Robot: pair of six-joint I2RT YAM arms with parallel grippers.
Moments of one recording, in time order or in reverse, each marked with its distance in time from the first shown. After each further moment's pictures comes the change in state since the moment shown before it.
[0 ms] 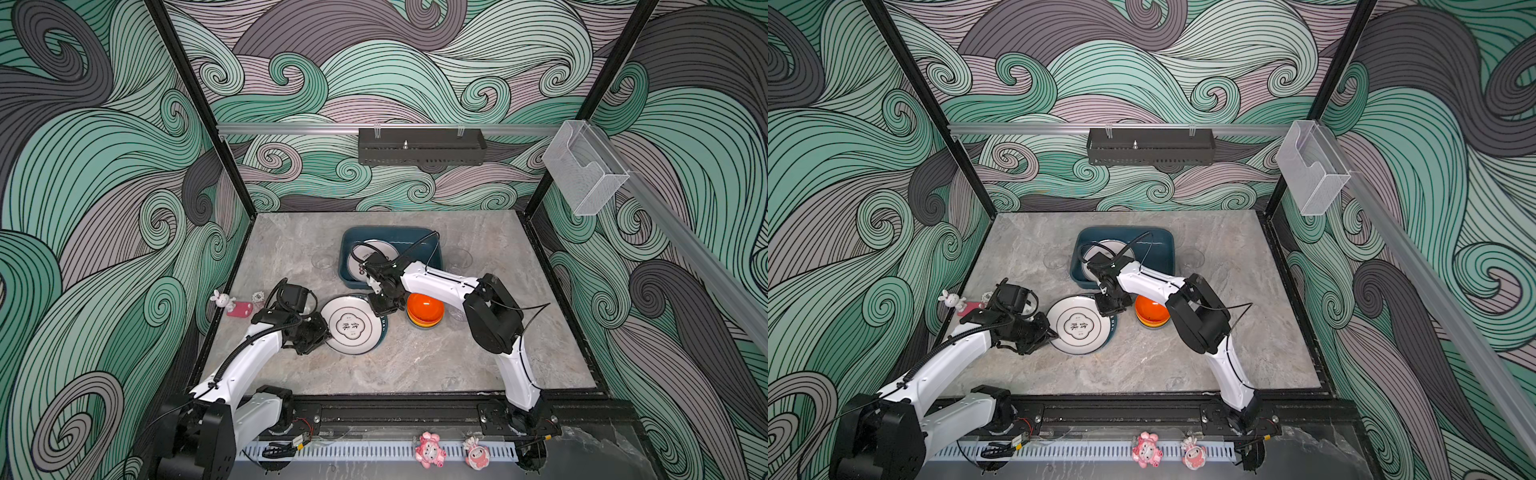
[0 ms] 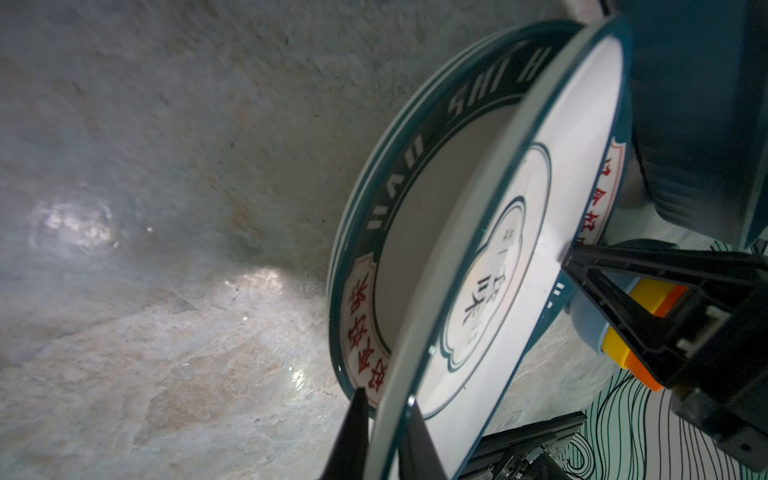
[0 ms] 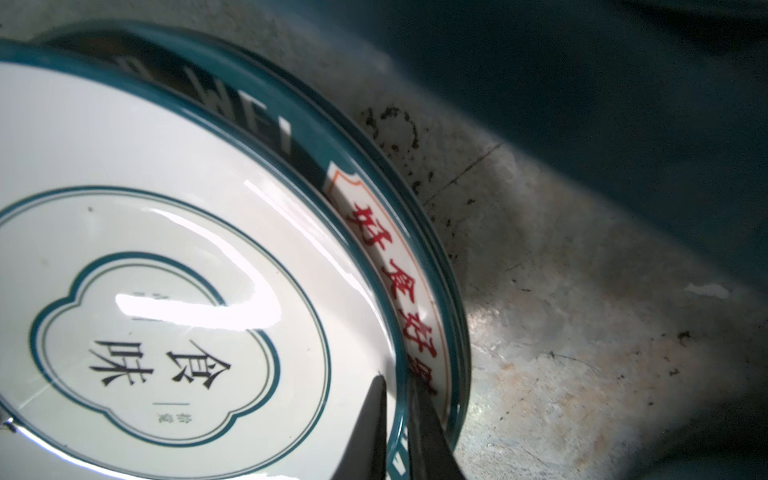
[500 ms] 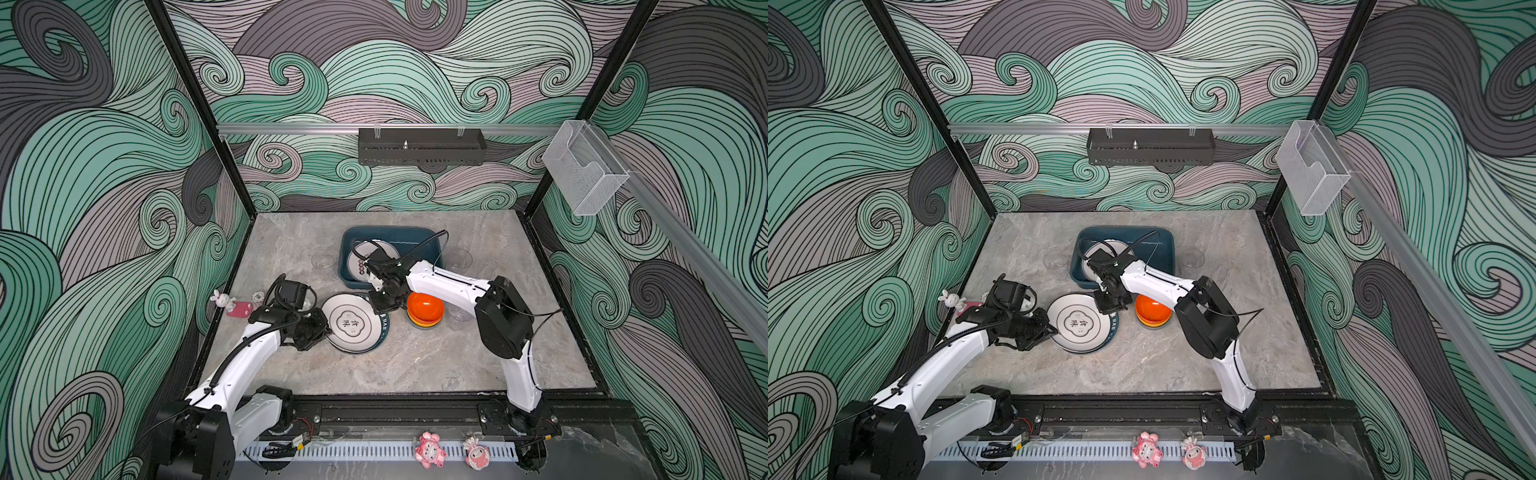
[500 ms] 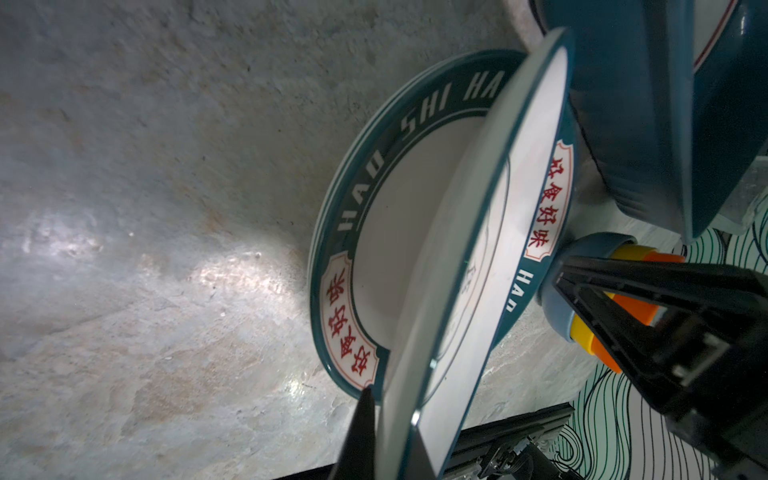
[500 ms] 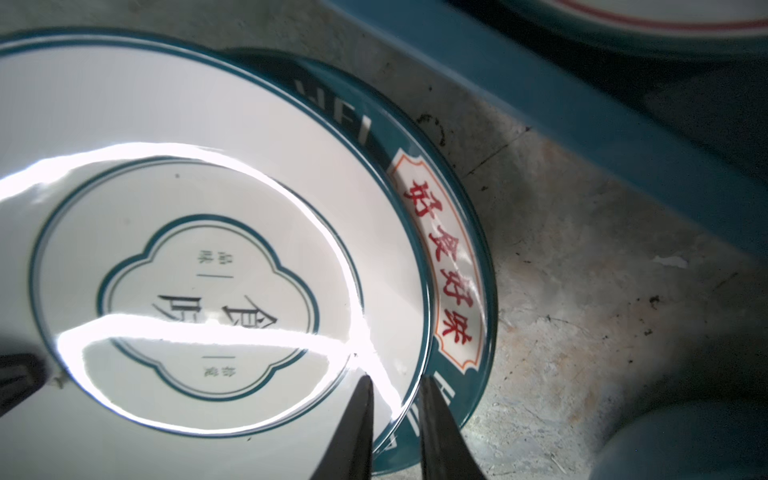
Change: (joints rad) left arm 0.000 -0.023 0.047 -0.029 0.012 0.002; right arm 0.005 -0.103 -0.035 0.013 -0.007 0.001
